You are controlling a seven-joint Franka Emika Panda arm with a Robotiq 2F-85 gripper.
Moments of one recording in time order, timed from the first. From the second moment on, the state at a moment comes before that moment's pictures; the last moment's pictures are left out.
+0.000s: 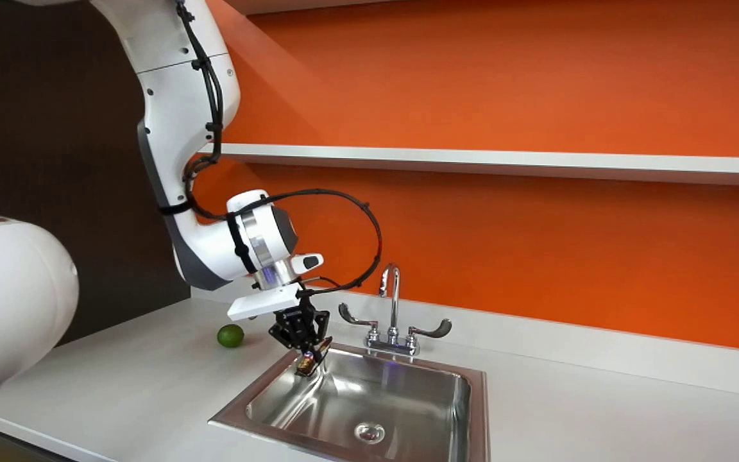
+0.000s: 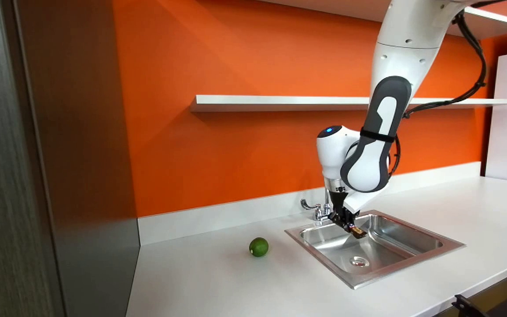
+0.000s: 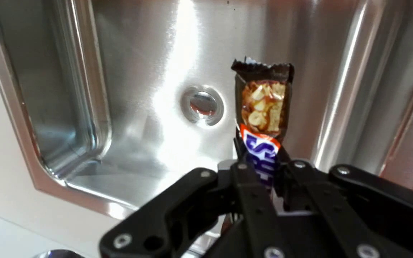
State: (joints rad) arm 0.41 0.24 -0.49 -2.47 -0.74 2.77 0.49
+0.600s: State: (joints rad) arm 0.53 0.21 -0.43 -2.48 -0.78 2.78 0.44
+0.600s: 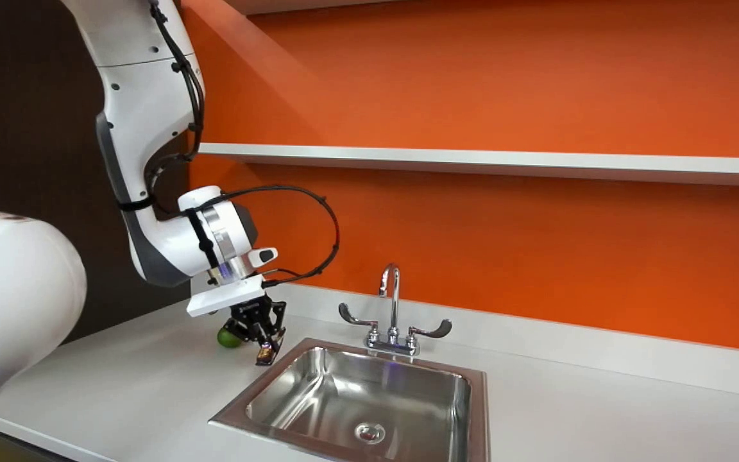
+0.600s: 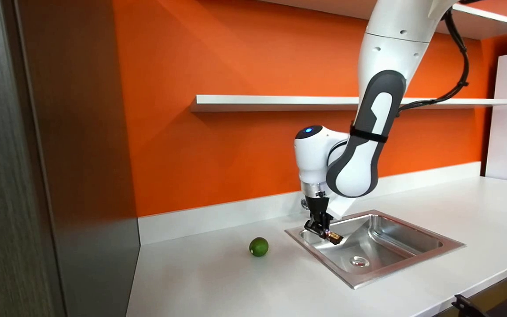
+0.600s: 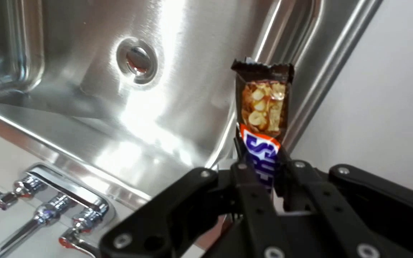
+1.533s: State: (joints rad) arm 0.53 0.38 -0.28 -2.44 -0.66 2.89 0.20
